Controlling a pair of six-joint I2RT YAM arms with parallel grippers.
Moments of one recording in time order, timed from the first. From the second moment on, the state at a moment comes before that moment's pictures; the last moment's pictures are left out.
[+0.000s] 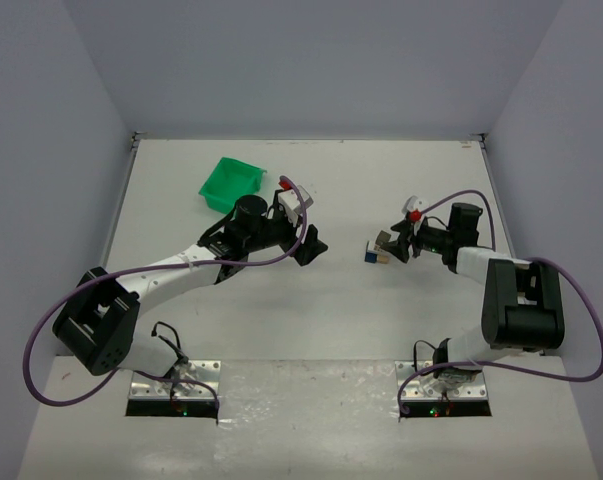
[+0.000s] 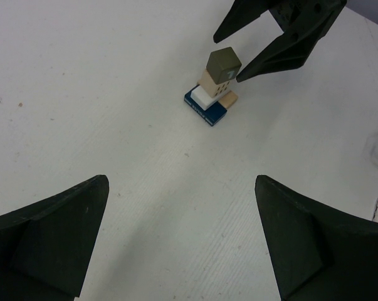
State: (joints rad) left arm -0.62 1.40 0.80 0.26 0.36 -0.02; right arm -0.13 1.51 0.55 0.28 -1.03 -0.70
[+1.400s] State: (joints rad) left arm -0.62 1.40 0.80 0.26 0.36 -0.02; right arm -0.14 1.51 0.55 0.30 -0.88 -0.66
